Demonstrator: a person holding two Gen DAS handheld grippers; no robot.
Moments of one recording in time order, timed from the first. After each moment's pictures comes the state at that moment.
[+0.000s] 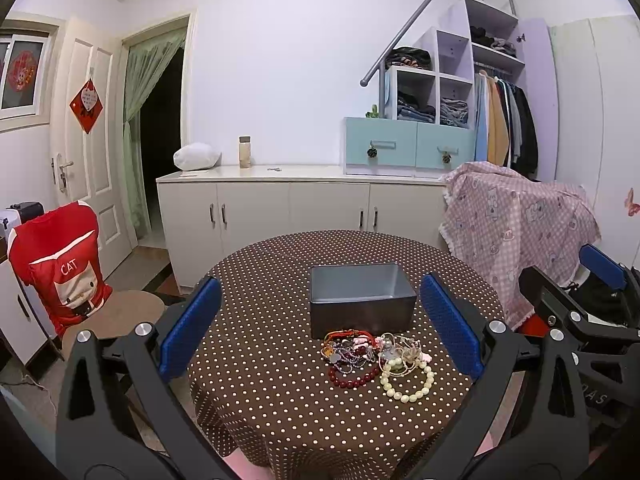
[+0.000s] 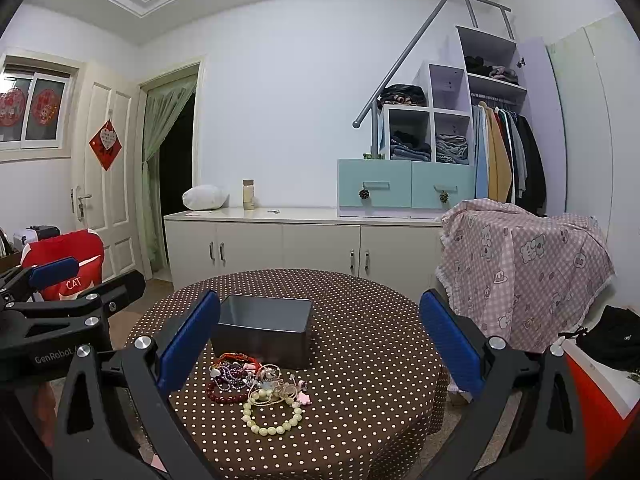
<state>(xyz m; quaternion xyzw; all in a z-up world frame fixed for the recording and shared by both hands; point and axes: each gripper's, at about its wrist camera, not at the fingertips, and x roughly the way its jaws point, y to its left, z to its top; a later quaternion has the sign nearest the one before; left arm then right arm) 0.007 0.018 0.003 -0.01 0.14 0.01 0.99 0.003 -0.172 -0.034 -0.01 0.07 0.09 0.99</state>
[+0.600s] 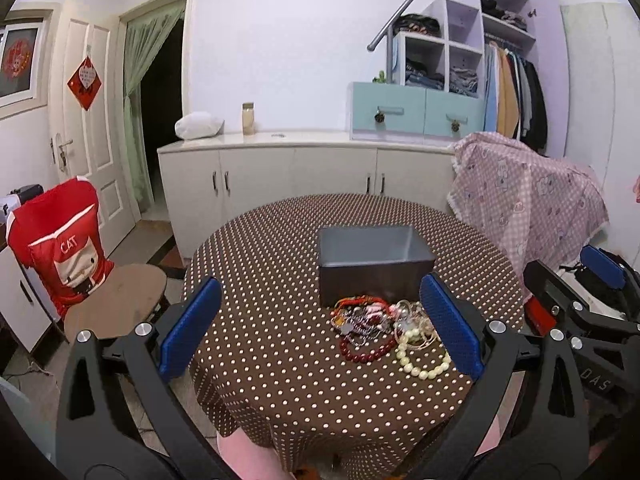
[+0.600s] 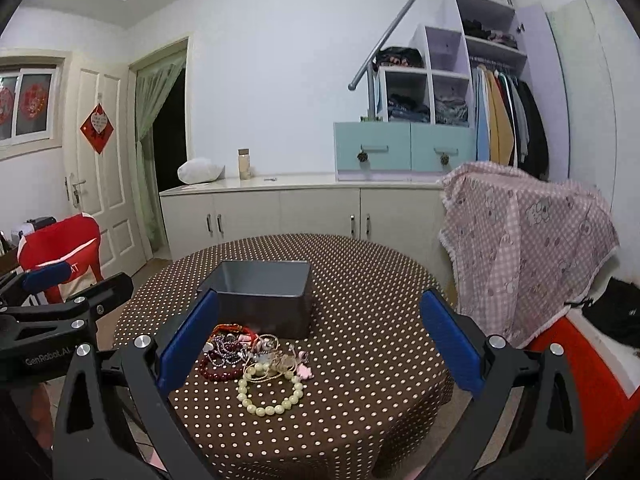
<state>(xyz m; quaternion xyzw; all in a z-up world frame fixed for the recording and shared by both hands) 0.026 0.028 -0.028 -0.01 0.21 0.02 0.98 0.028 -0.174 -0.063 0.01 0.14 0.09 0.99</state>
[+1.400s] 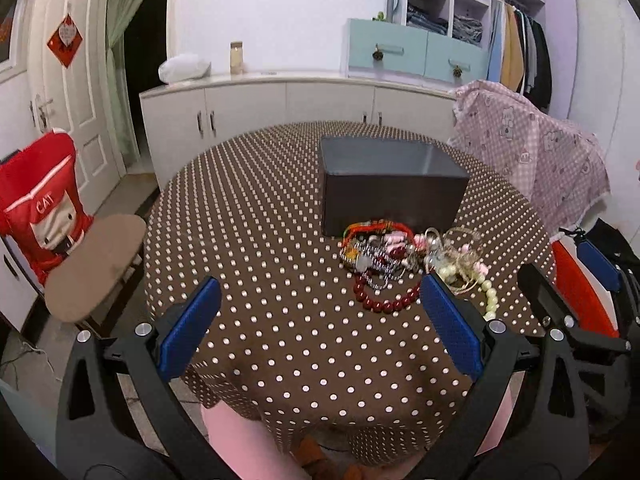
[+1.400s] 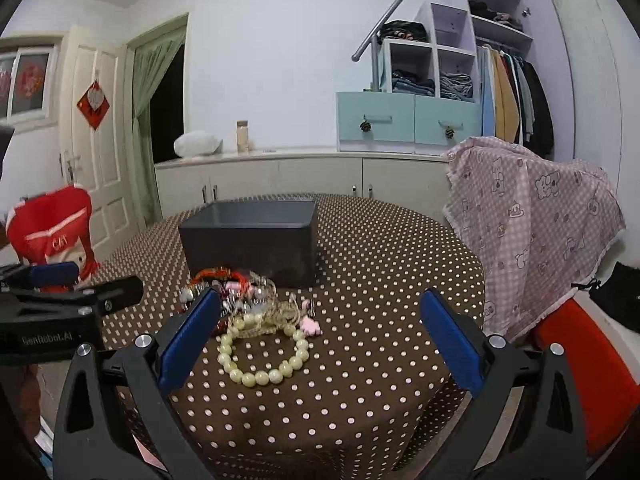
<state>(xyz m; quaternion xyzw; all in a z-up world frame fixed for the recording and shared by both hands) 0.066 0.043 -0.097 -0.02 0.31 0.00 0.95 0.047 -0.152 -0.134 -0.02 0.17 0.09 0.98</state>
